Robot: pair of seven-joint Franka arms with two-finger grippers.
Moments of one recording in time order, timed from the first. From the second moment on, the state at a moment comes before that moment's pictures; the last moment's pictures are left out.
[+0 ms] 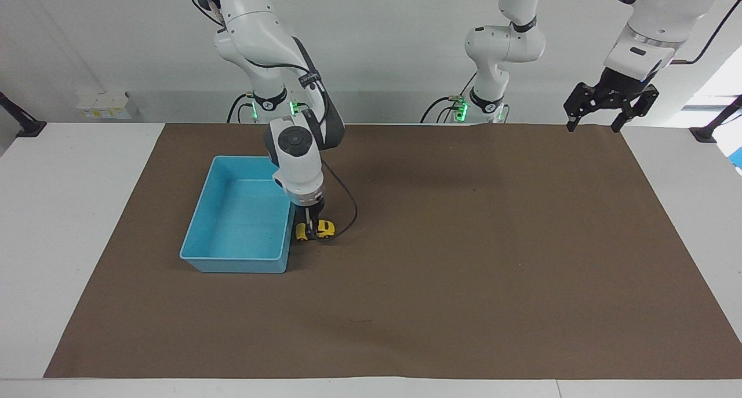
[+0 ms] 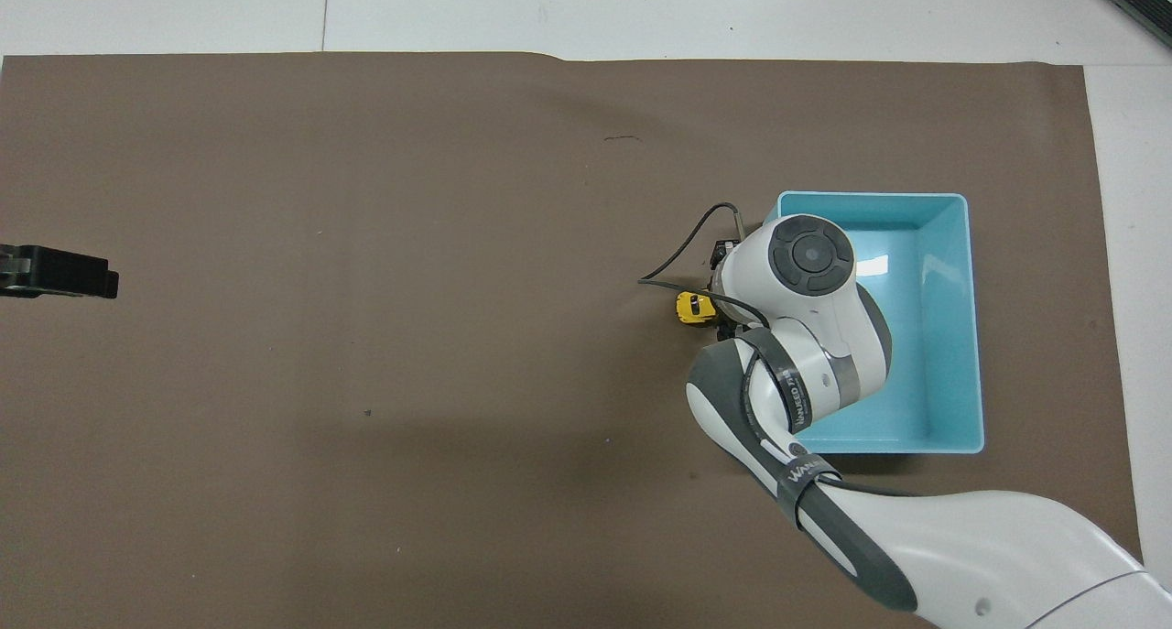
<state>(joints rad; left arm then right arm) -0.14 -0.10 0.08 -1.62 0.01 1.59 0.03 0.26 0.34 0.09 -1.97 -0.07 2.35 1.91</state>
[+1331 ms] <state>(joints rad) -0.14 -0.10 0.08 -1.62 0.01 1.59 0.03 0.24 0.14 0.08 -1.84 -0.07 2.08 1.17</state>
